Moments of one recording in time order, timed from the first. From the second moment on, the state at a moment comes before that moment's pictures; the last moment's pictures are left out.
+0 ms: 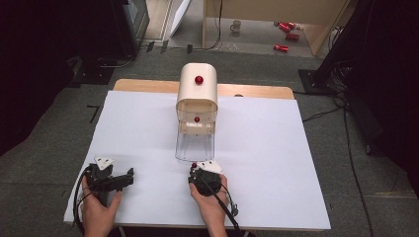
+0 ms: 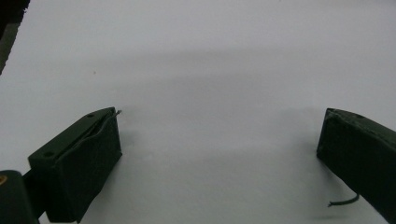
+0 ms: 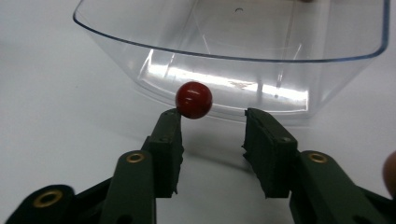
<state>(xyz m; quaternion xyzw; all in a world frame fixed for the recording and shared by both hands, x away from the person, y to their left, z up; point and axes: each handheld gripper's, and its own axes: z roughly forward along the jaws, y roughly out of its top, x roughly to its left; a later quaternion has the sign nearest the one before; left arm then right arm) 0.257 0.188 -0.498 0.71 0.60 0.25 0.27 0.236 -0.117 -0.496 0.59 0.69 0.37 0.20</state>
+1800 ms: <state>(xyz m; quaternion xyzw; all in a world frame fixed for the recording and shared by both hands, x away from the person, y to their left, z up) 0.257 0.188 -0.498 0.71 0.60 0.25 0.27 0.293 -0.114 -0.474 0.58 0.68 0.39 0.22</state>
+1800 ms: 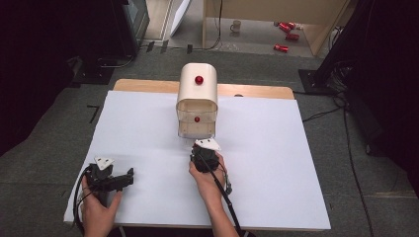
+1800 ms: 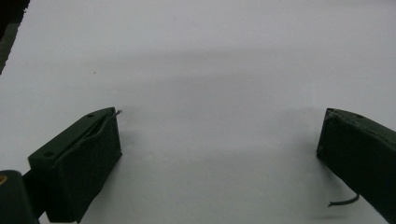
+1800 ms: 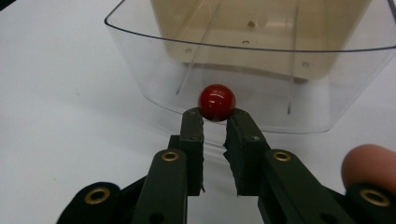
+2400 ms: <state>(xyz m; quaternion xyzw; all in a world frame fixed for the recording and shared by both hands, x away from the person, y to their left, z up) 0.257 0.188 -0.499 0.71 0.60 0.25 0.27 0.317 -0.117 -0.475 0.58 0.68 0.39 0.22</state>
